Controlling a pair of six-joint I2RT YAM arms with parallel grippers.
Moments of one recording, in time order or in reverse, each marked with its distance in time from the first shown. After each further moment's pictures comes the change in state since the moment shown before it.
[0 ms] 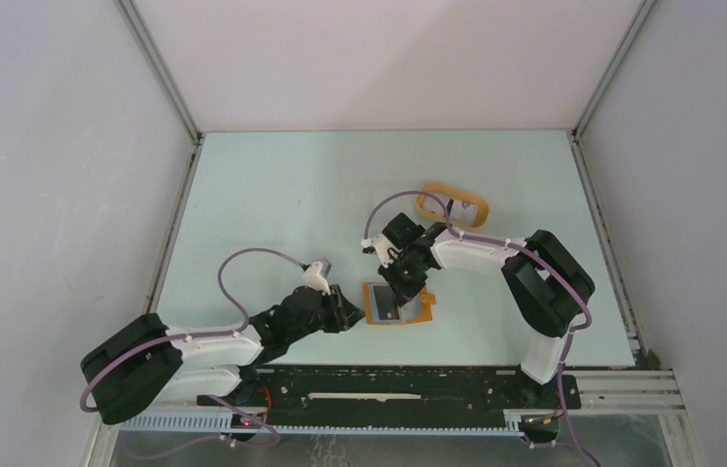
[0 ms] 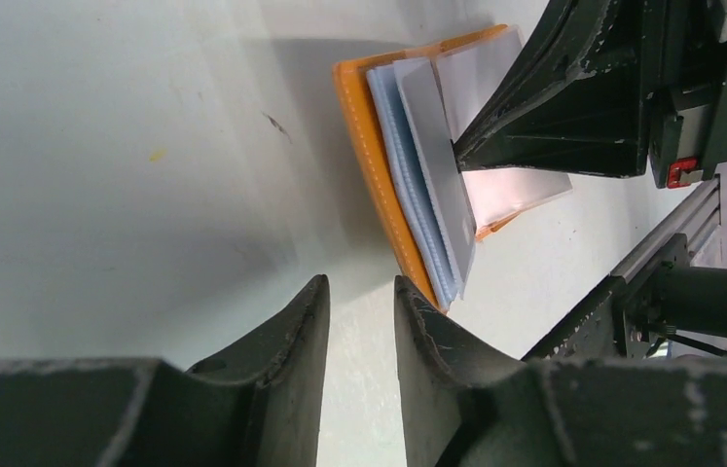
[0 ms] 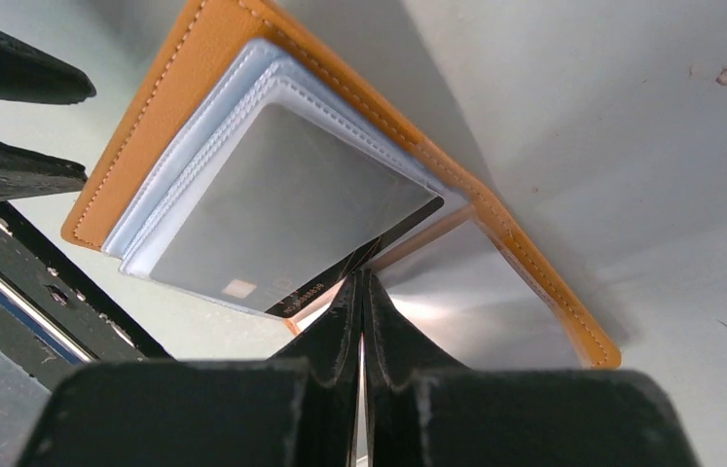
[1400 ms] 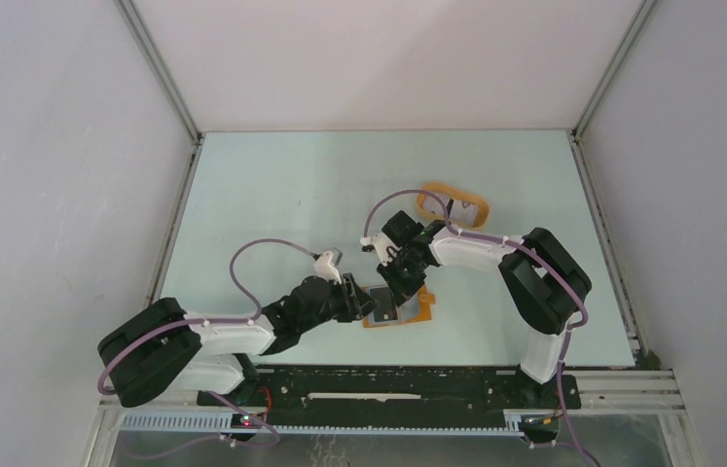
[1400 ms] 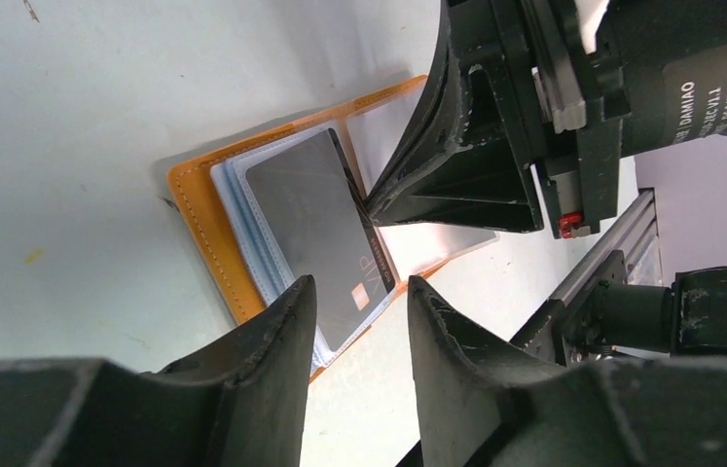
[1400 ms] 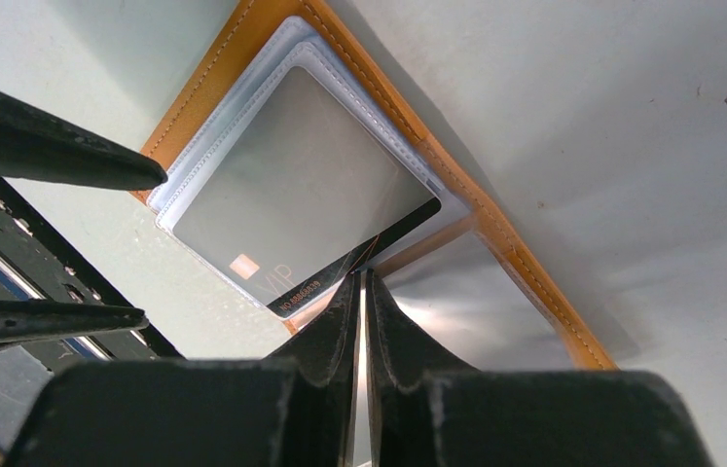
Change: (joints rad) left arm -0.004 0.129 0.098 0.110 0.029 -0.019; right arm -0.010 0.023 0.024 -0.010 -0.037 0.003
